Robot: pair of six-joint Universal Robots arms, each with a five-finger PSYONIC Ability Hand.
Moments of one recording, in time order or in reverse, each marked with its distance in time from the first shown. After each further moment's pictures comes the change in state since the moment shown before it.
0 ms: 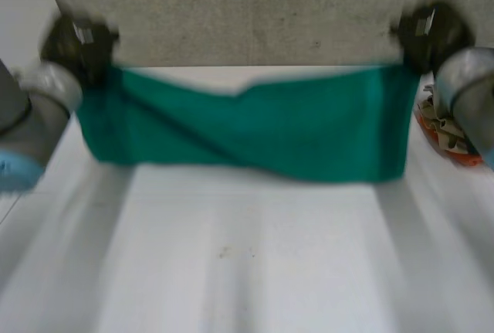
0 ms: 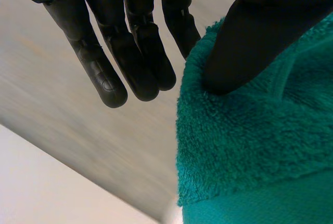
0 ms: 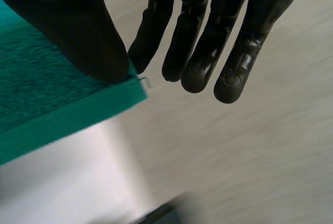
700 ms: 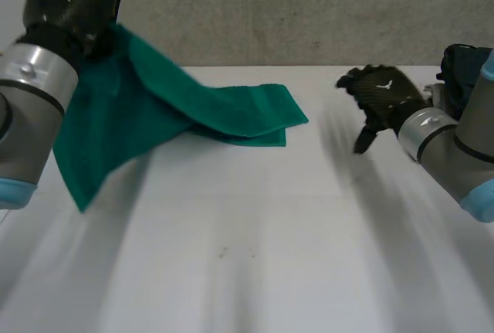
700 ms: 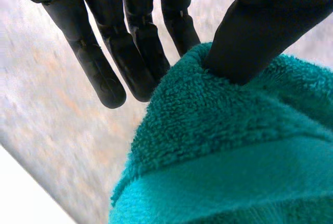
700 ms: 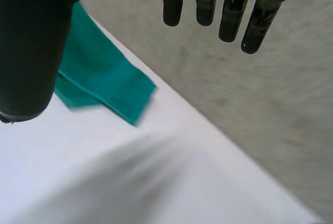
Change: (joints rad) left arm -0.090 0.238 -0.187 0.127 0.006 -0.153; right arm 0.040 0.083 0.152 0.101 -0.151 0.467; left_hand 0.000 0.000 0.001 0.000 0.000; right_hand -0.791 -0.956 -0.971 -0.950 -0.919
